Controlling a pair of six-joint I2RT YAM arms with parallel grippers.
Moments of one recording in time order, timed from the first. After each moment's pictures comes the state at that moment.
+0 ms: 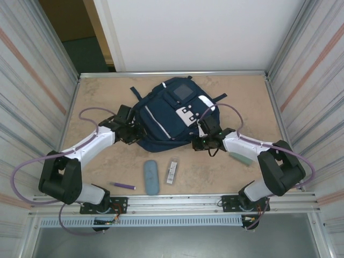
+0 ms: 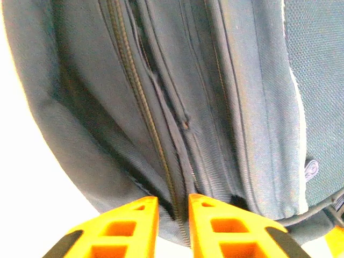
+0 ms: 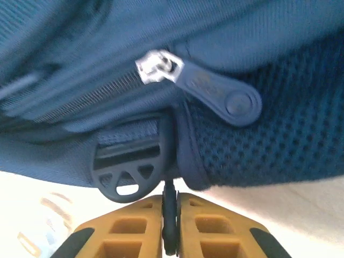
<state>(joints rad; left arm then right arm) -0.40 1.38 0.90 -0.57 0.15 -0.80 0.58 1.46 0.74 -0.33 -0.14 0.44</state>
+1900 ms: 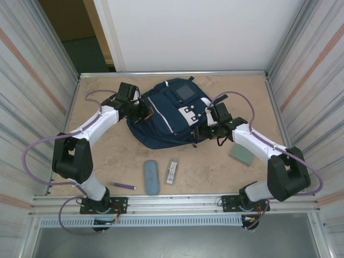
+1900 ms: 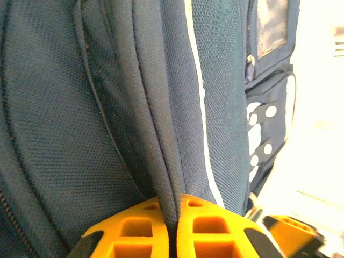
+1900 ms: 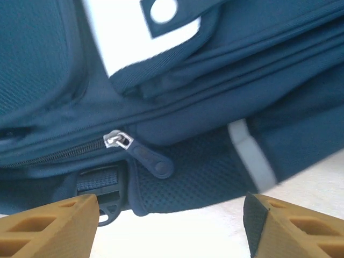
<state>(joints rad) -0.33 1.63 1.25 -0.53 0.40 -0.86 0.44 1.43 0.92 -0.53 -0.16 0.27</state>
